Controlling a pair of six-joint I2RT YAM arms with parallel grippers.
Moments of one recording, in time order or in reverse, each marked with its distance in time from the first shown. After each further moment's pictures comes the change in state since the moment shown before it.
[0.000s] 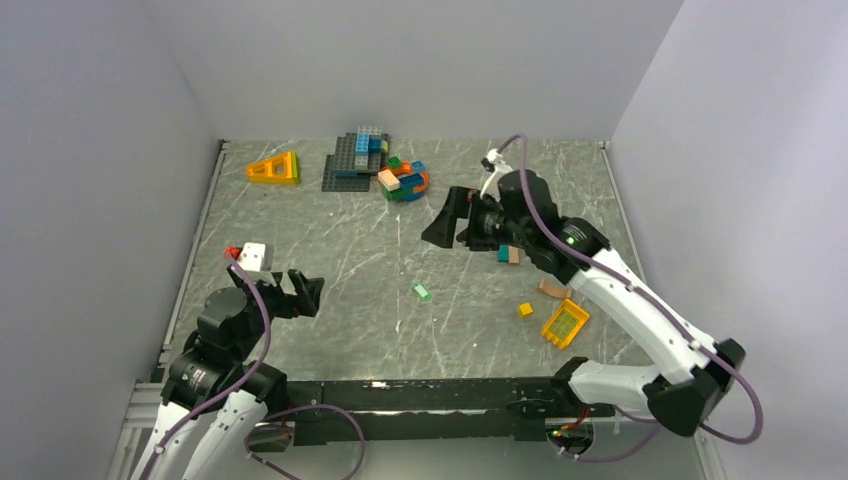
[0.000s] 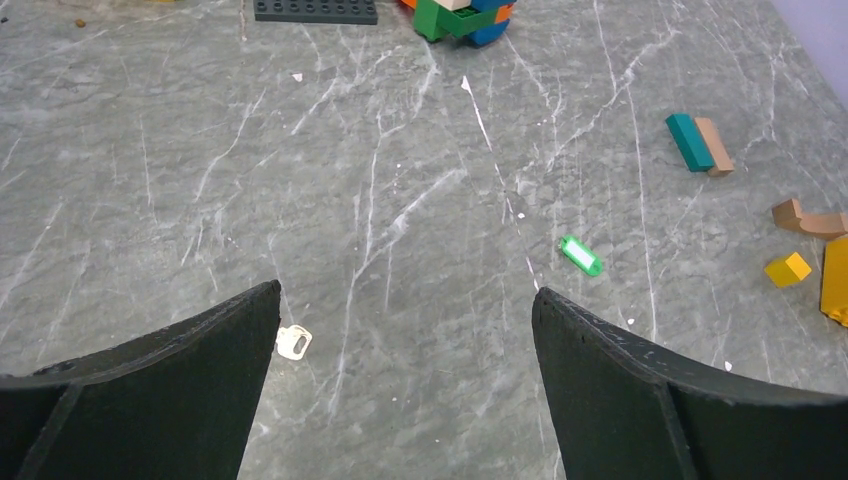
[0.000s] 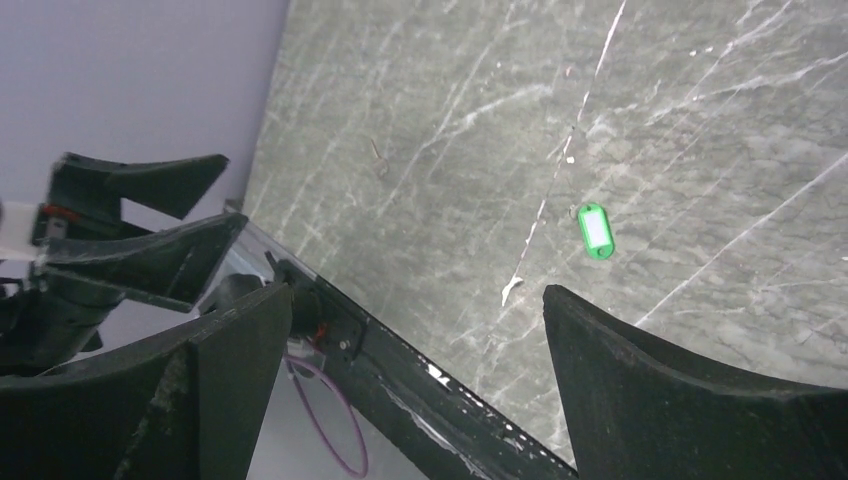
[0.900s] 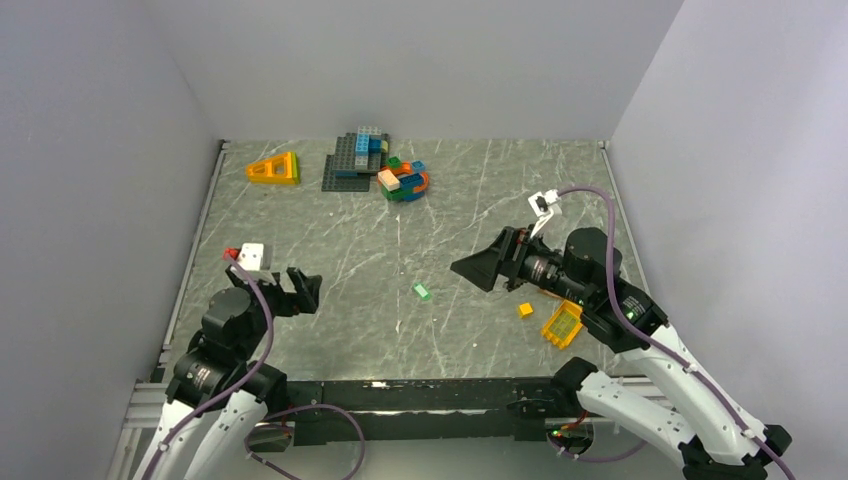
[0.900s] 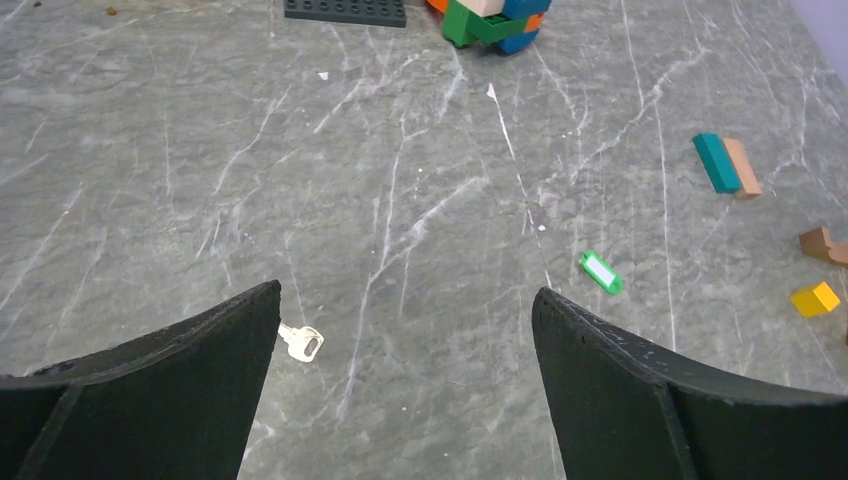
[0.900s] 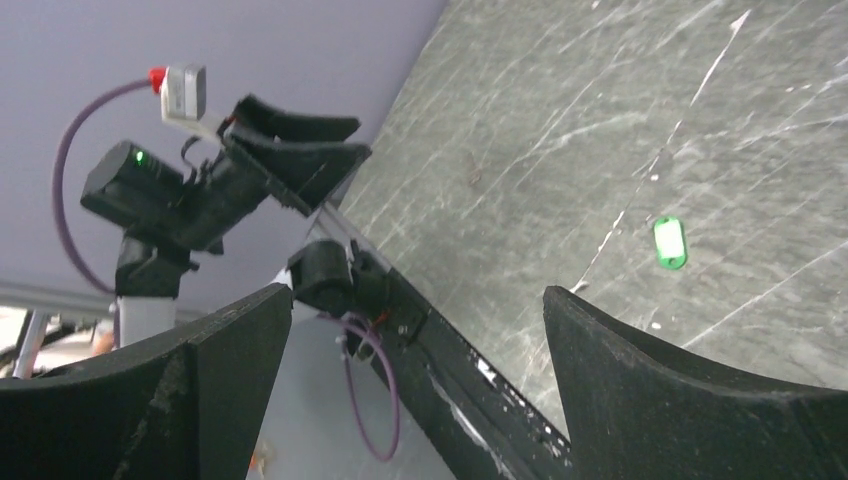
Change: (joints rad) left arm 0.000 0.006 -0.028 0.027 -0.044 -0.014; right arm -0.001 -0.496 -0.342 0.203 -0.060 0.069
